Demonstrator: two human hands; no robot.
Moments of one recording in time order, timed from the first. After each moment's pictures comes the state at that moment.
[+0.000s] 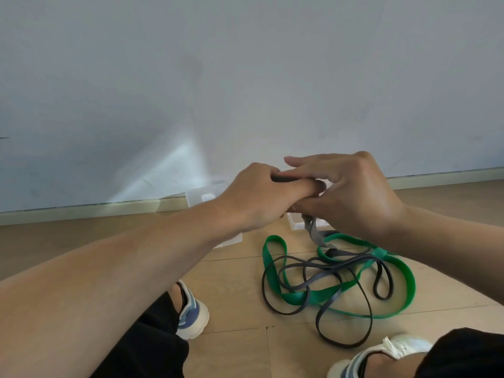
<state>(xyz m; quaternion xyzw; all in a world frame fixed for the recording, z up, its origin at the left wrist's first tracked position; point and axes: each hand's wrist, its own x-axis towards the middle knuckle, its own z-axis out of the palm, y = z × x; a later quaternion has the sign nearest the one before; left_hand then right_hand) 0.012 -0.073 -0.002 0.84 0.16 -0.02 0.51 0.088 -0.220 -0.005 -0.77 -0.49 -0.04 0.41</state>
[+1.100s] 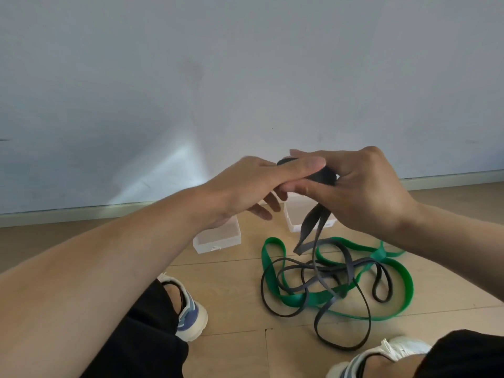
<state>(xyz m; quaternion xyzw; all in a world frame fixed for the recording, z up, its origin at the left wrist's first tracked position) 0.011 -0.056 0.012 0.80 0.11 -0.10 0.59 0.088 -0.226 0.010 -0.78 -0.47 -0.02 0.41</state>
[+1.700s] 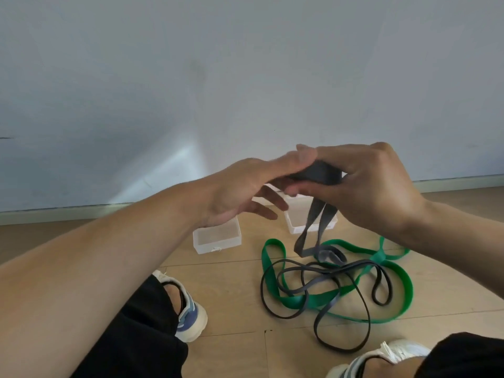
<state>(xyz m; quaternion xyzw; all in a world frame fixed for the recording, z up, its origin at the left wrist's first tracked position) 0.009 -0.044 0.012 0.73 0.09 -0.14 0.66 0.086 -0.227 0.018 -0.77 -0.50 -0.07 0.39</state>
